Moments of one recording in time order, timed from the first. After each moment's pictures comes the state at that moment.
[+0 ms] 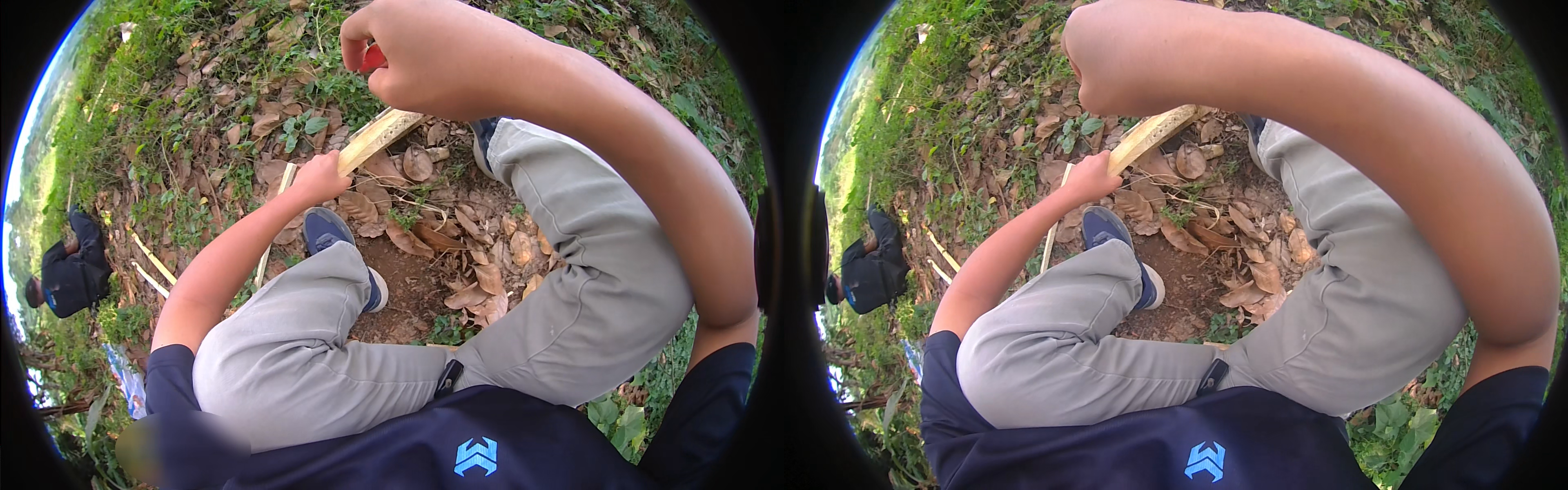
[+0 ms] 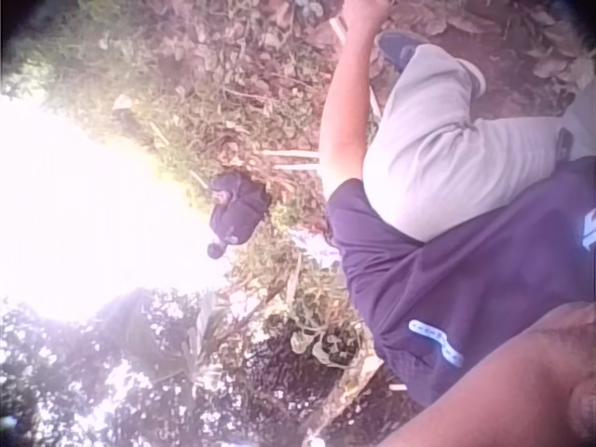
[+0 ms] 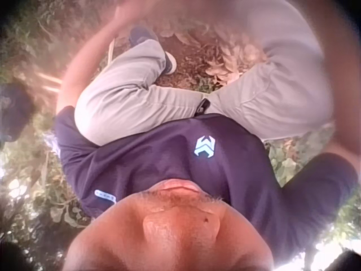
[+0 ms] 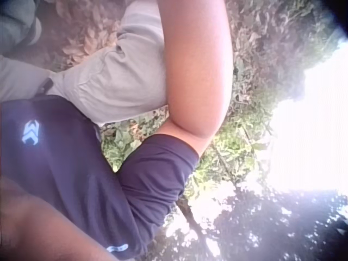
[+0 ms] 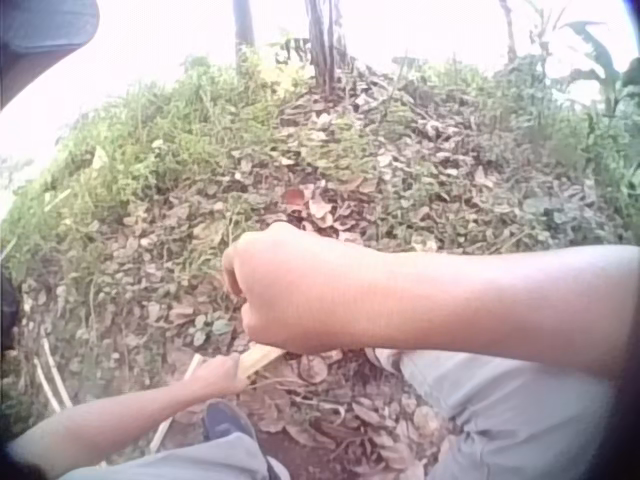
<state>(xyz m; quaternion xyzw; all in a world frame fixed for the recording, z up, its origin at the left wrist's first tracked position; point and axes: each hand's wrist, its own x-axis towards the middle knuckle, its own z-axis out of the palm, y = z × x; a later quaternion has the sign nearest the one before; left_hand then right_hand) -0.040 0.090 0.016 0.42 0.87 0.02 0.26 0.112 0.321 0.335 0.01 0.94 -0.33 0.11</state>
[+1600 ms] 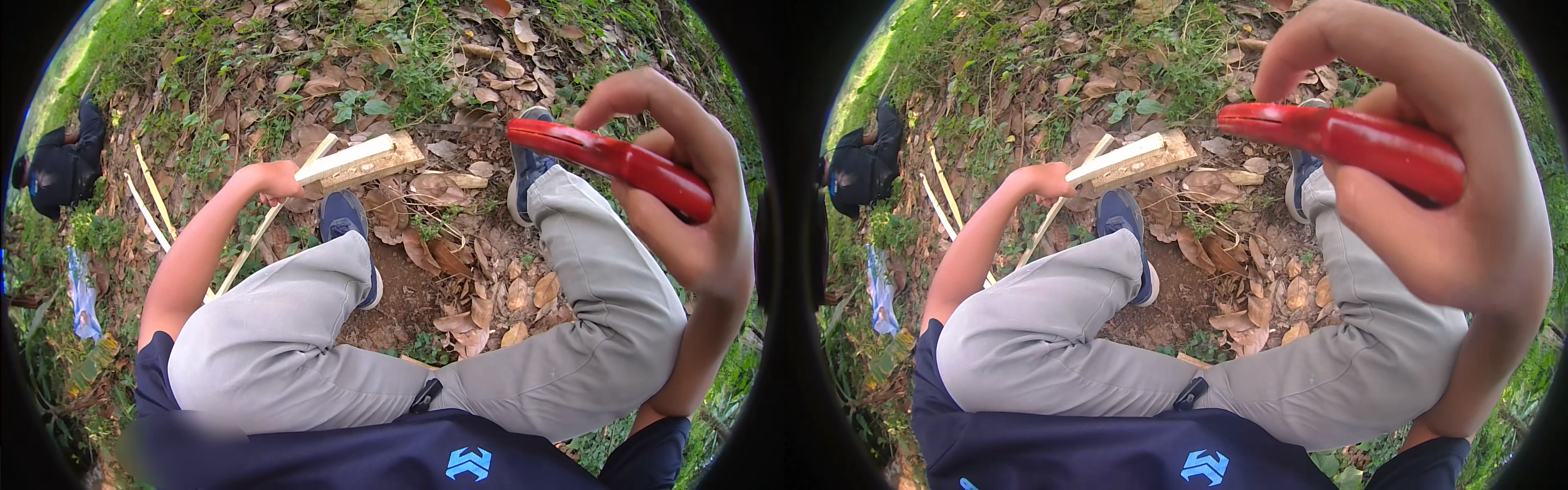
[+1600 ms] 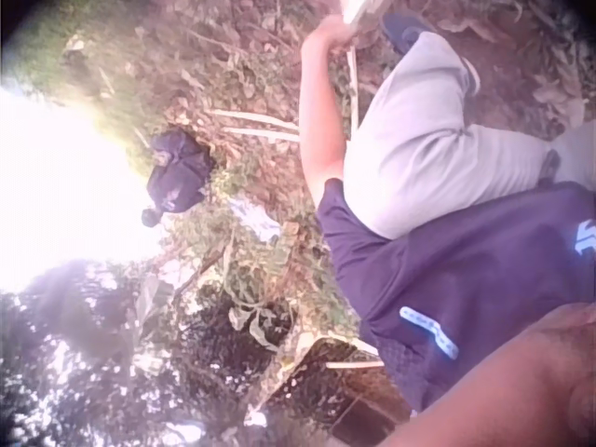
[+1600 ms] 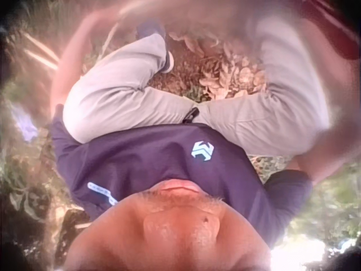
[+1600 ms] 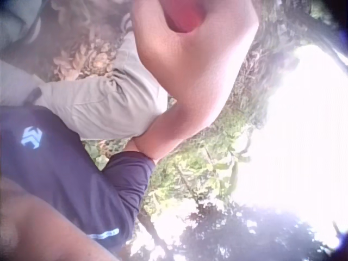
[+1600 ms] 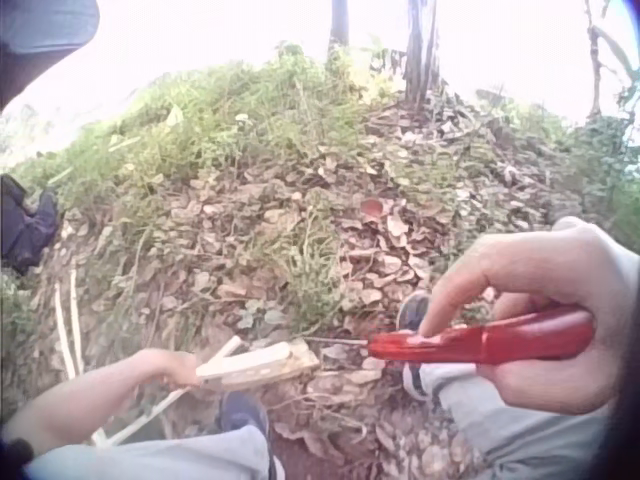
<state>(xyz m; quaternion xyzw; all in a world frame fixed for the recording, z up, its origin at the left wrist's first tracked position) -0.104 -0.043 0.080 0.17 0.81 -0.05 0.57 0.161 0.326 0.367 -0.06 0.92 -0.40 -0.03</state>
